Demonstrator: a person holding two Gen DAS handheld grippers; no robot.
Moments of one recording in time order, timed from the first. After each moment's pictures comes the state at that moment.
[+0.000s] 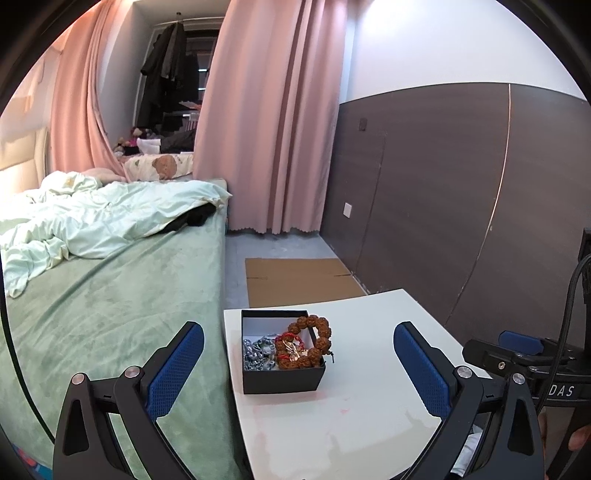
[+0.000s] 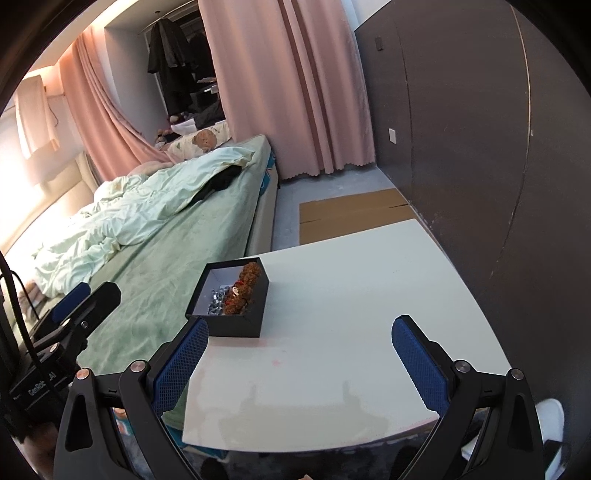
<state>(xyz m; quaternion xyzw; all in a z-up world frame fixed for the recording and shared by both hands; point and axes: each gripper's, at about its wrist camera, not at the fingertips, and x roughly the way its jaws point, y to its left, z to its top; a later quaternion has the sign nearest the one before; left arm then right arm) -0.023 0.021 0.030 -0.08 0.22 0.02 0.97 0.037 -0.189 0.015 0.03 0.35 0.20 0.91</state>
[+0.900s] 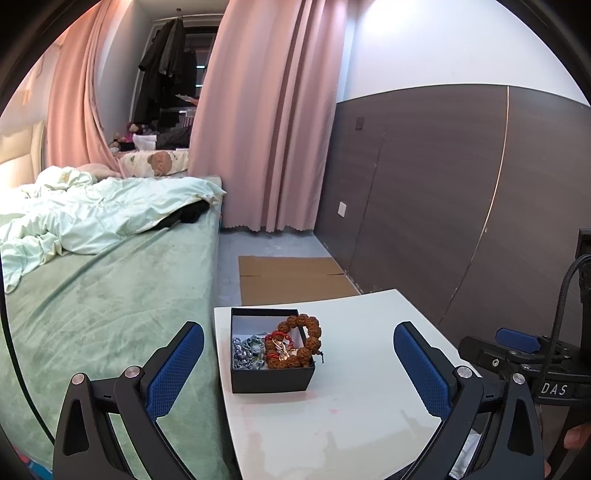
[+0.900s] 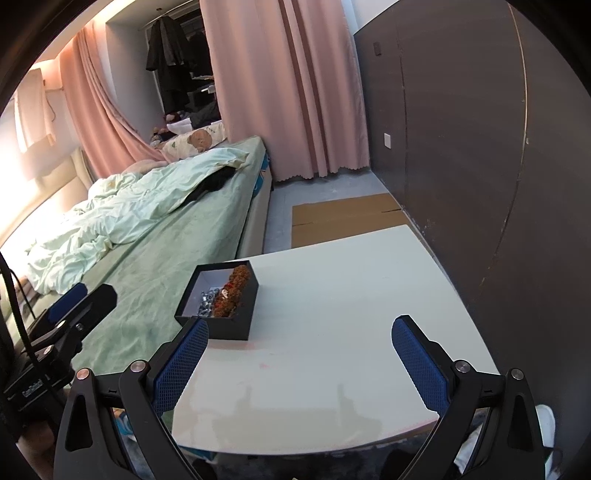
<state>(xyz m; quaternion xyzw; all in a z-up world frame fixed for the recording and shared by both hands) -0.018 0.015 0.027 -0.09 0.22 0.02 0.97 0.039 -0.199 0.019 0.03 0.35 0.18 0.92</state>
